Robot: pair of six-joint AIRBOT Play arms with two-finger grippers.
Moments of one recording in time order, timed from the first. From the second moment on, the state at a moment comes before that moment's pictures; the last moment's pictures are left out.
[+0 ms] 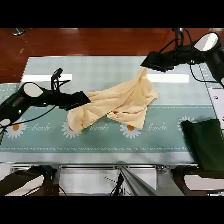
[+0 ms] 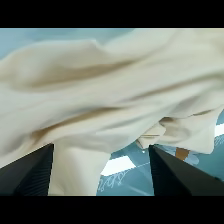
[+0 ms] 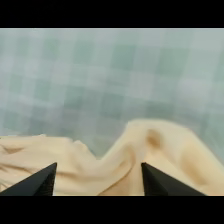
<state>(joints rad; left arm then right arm) -0.16 -1.22 0.86 0.87 -0.91 -1.45 0.08 -1.52 1.54 -0.95 1.09 1.44</state>
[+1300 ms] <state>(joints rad) 0.10 -0.98 0.28 0.26 -0.87 -0.87 -0.05 -1.01 0.55 -0.88 1.01 1.42</state>
